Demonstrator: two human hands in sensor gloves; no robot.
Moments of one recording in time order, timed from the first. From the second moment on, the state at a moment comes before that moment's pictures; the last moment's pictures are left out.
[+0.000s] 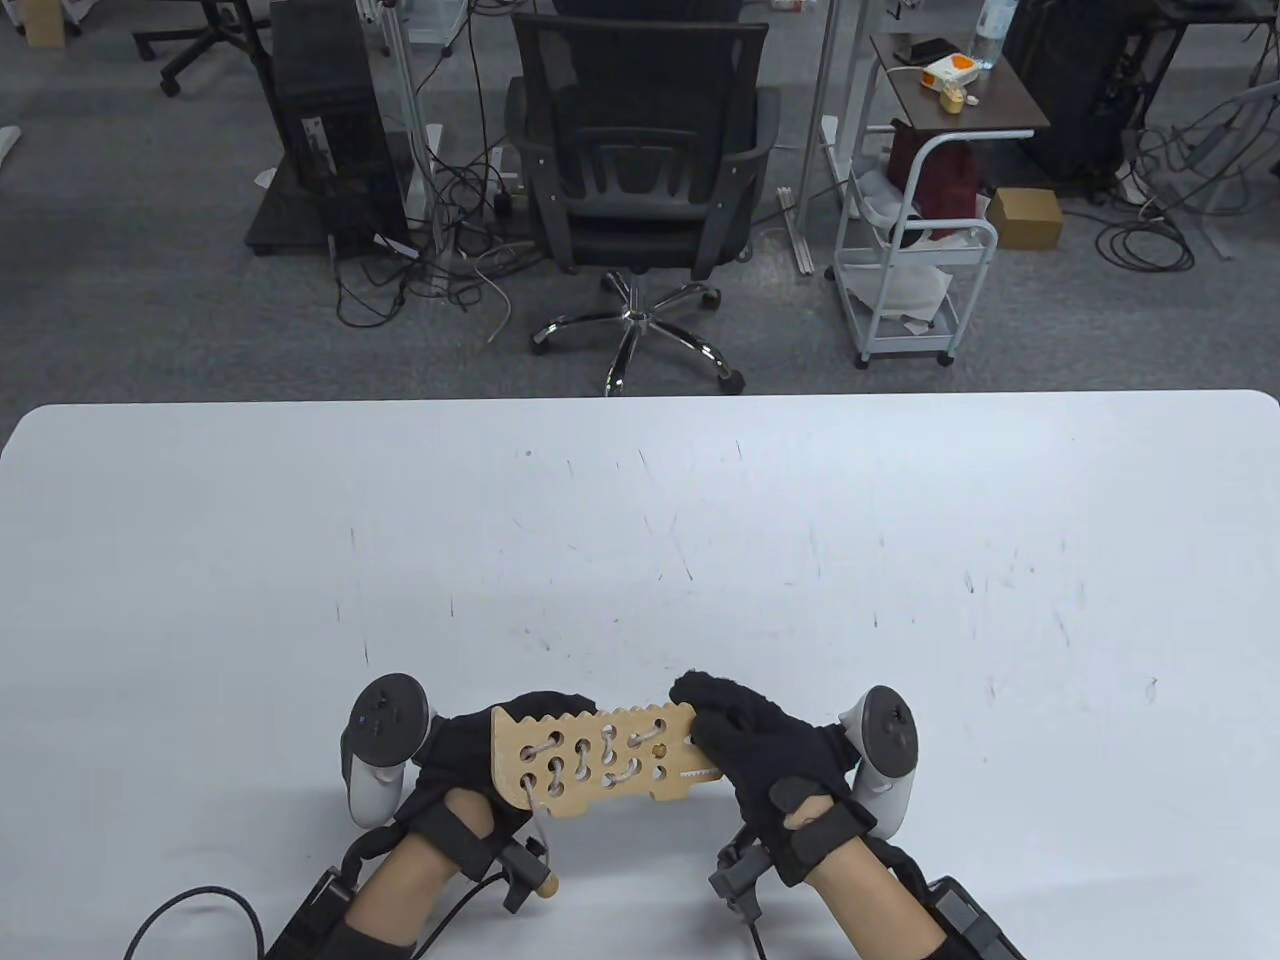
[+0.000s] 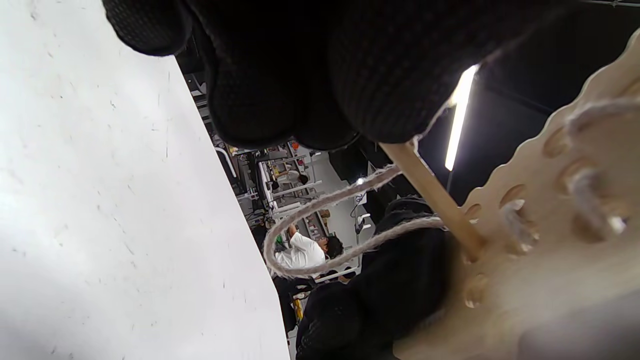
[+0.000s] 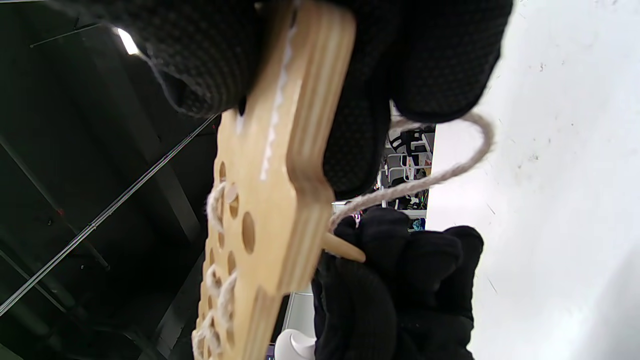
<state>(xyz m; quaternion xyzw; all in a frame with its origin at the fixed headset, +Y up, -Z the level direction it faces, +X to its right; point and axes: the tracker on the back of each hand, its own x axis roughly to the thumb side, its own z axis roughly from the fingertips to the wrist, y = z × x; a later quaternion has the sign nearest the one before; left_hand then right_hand) -0.202 -0.722 -0.306 -0.07 -0.19 0.60 0.77 0.103 -0.738 -0.296 0.14 0.05 0.62 0.77</state>
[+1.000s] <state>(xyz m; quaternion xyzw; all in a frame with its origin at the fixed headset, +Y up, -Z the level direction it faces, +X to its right) -0.182 -0.726 -0.297 -0.15 -0.22 0.67 0.69 0.088 -0.744 -0.298 0.17 0.02 0.71 0.68</state>
